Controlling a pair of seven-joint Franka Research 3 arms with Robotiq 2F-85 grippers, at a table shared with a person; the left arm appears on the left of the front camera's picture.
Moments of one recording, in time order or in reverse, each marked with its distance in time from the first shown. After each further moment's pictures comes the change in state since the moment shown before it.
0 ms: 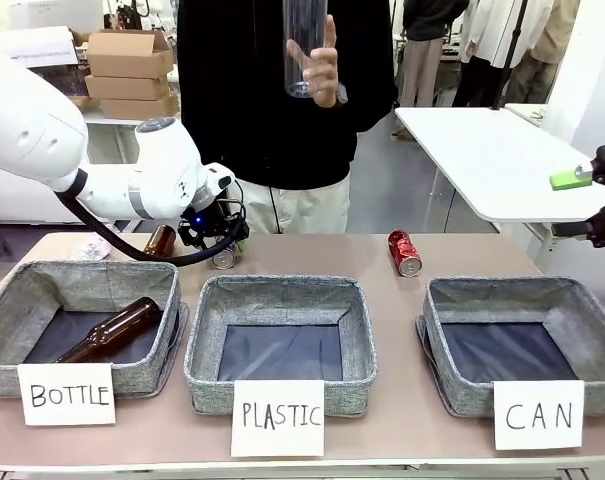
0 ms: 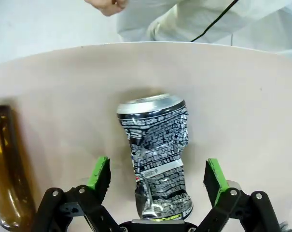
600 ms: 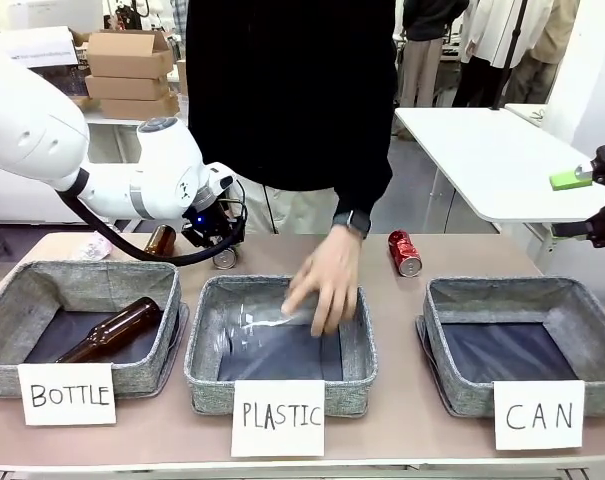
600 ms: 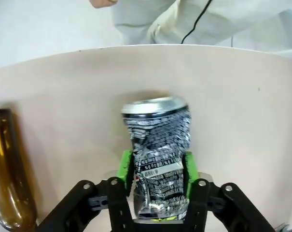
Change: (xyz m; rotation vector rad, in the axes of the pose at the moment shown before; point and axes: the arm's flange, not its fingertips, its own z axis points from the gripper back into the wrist) left arm 0.001 -0.003 0.001 0.006 -0.011 -0.017; right arm 0.000 0.000 0.000 0.000 0.000 0.000
